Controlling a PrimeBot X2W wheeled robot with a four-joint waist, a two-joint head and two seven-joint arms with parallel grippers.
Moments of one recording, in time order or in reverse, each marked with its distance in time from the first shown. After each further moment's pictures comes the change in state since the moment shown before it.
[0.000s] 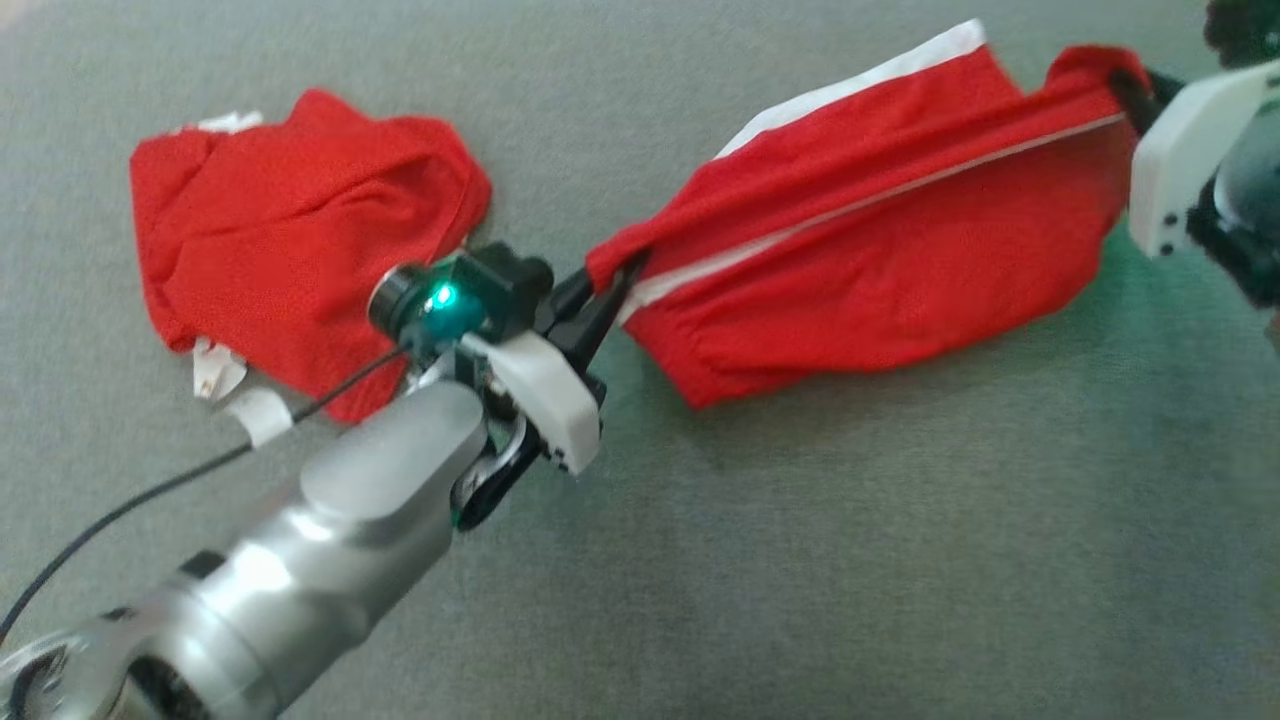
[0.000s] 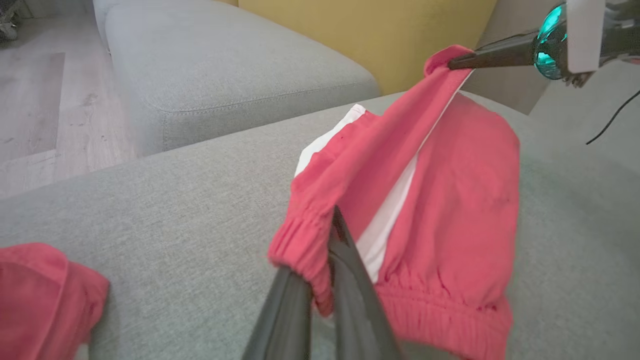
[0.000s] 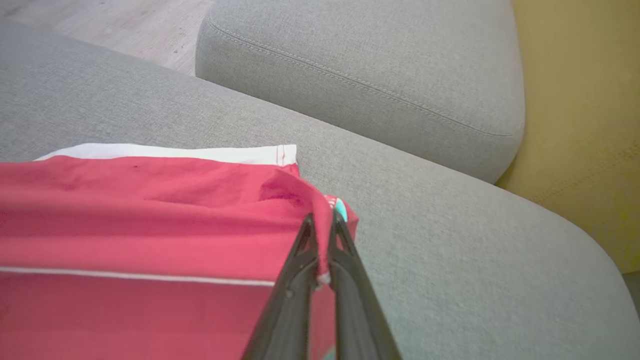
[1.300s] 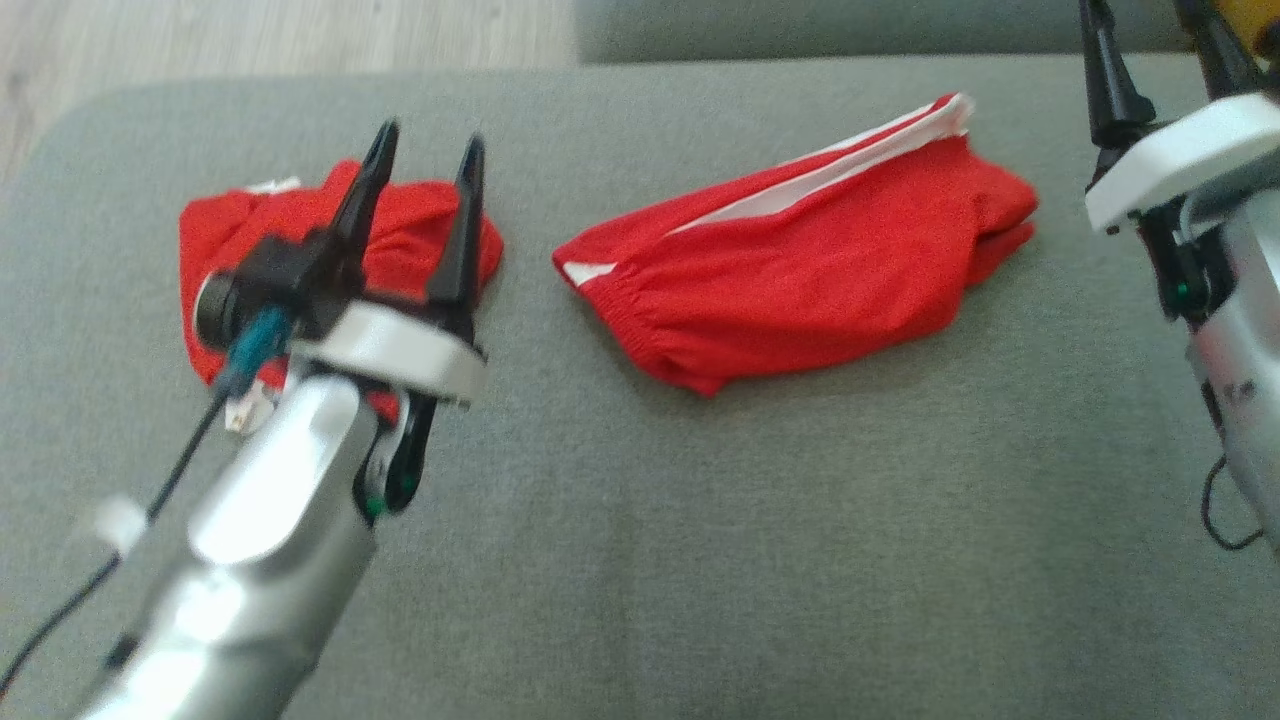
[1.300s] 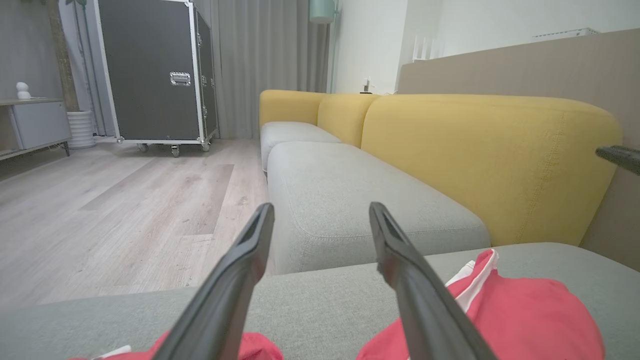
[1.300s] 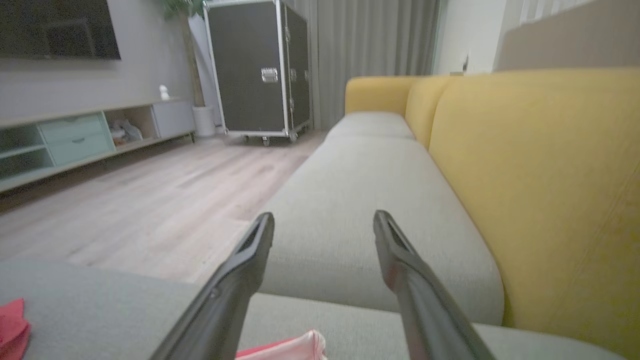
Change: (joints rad) left arm 0.176 0.006 0.512 -0.099 0.210 0.126 -0.092; right arm -0.021 0.158 -0.117 0.207 0.037 0.000 -0.592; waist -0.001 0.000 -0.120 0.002
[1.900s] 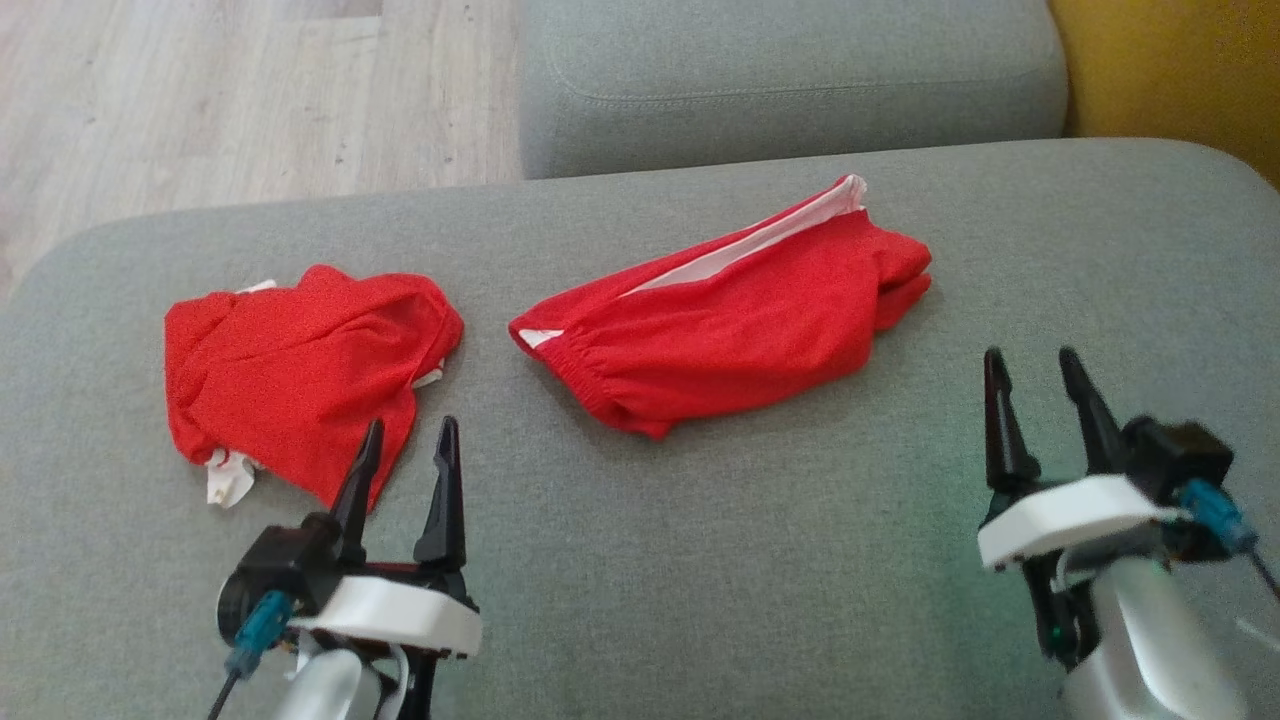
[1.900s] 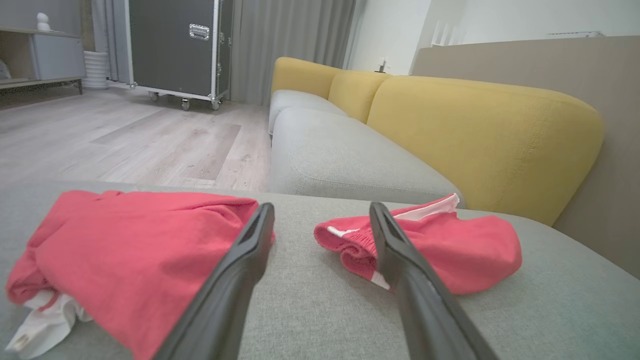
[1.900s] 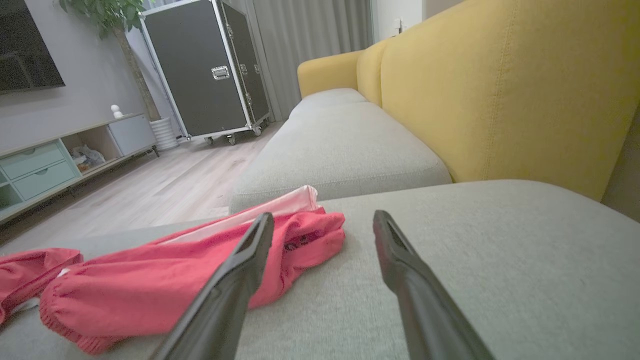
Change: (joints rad) left arm 0.542 -0.098 0.291 -0.152 0.186 -0.059 0.000; right arm 0.690 0.273 -0.440 -0.404 -0.309 0.000 -0.003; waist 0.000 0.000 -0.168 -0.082
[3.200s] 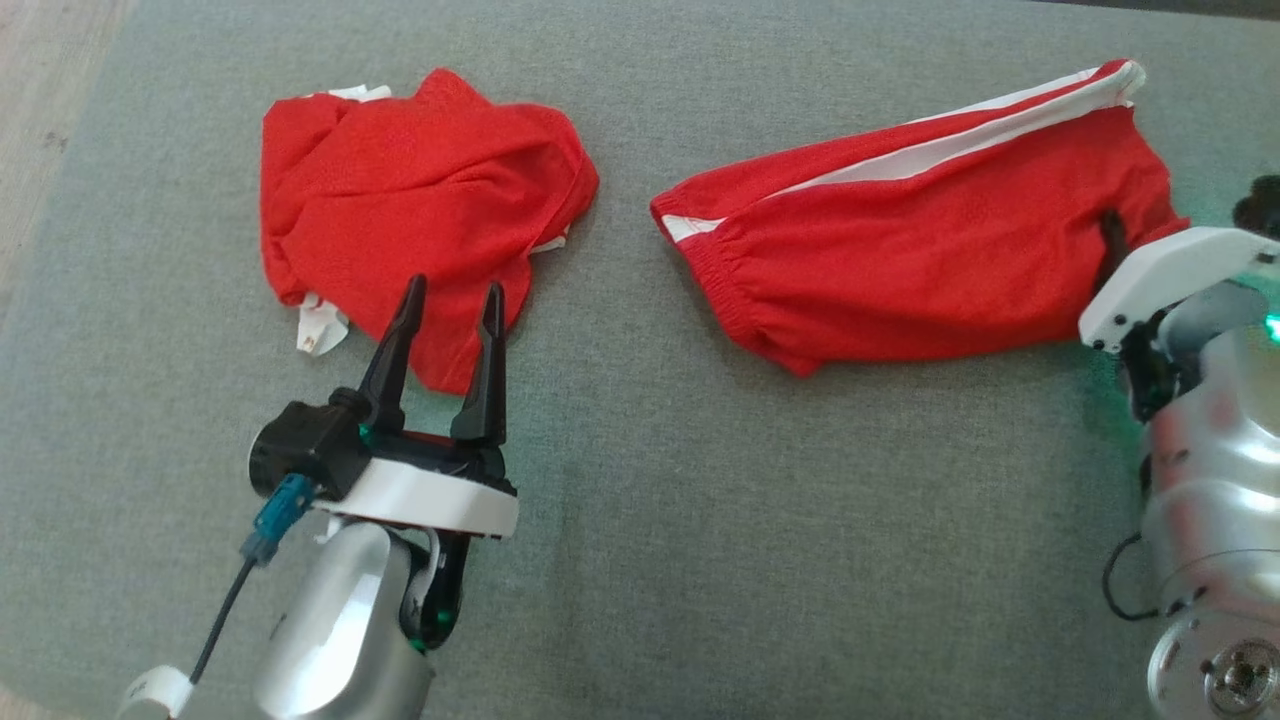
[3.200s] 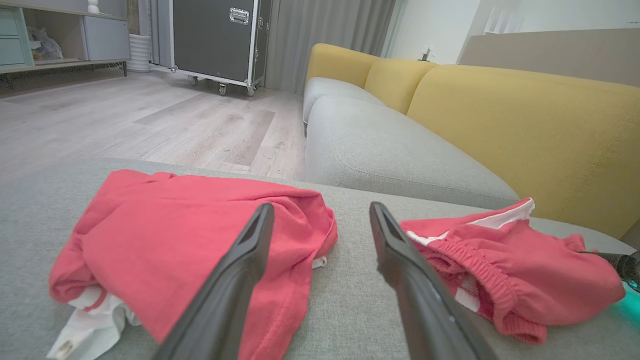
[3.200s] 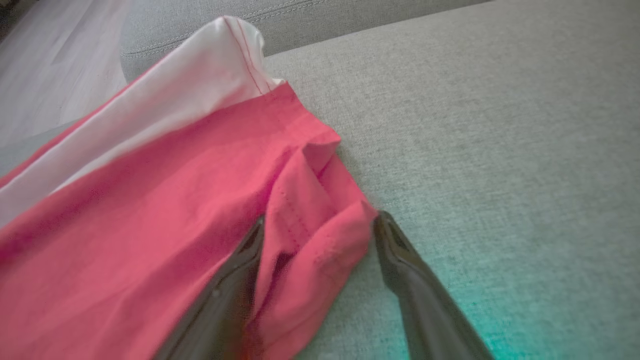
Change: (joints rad) left arm -0.177 -0.123 0.098 0.032 0.133 -0.148 0.000; right arm -0.586 -0.002 -0.611 0.546 -0.432 0.000 0.370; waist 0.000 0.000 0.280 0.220
